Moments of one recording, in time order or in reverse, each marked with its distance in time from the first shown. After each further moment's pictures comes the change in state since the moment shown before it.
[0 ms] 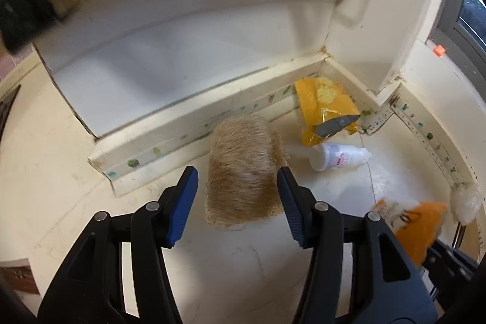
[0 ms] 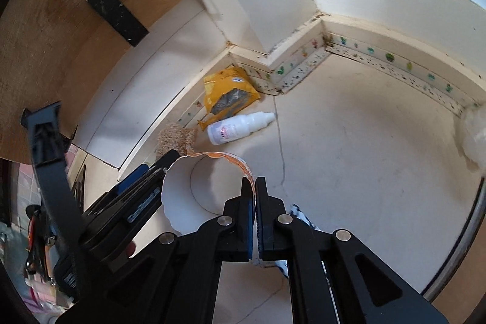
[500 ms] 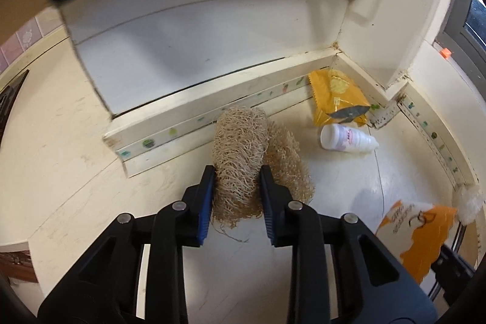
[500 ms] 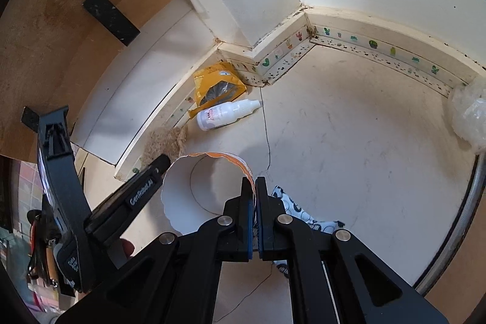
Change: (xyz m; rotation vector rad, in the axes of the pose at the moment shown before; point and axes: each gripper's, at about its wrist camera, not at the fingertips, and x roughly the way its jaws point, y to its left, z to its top) left arm -0.008 0.012 -0.016 -0.034 -0.008 0.010; right arm -0.014 -0.006 -0.013 0.030 -0.011 -0.010
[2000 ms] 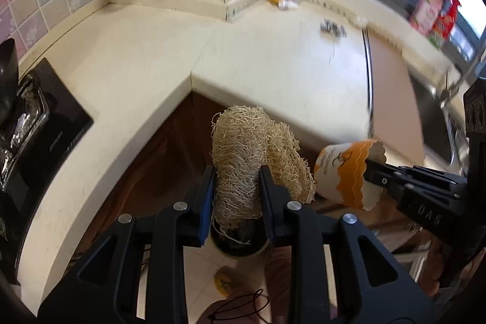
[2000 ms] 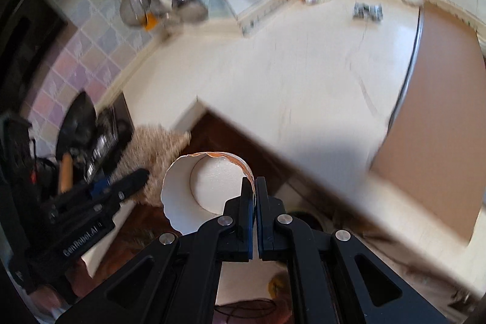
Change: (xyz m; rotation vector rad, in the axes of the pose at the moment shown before) left arm -0.261 0.332 -0.217 0.450 0.127 -0.332; right arm -0.124 0.256 -0.389 -0.005 -0.006 -0.103
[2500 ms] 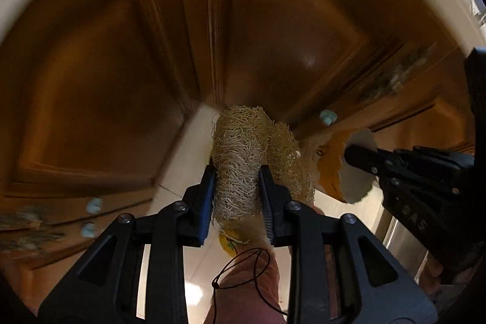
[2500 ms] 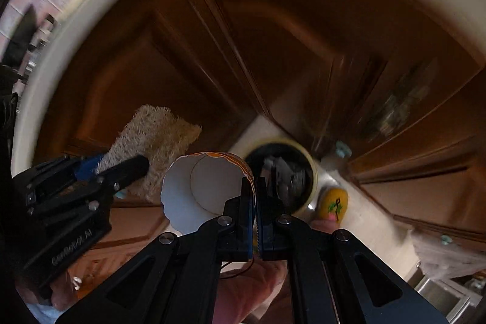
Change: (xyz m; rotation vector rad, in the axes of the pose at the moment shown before) left arm 0.184 0.034 -0.155 0.027 0.295 -0.039; right arm 0.175 -0.009 -0.173 -0.013 0.251 -0.141
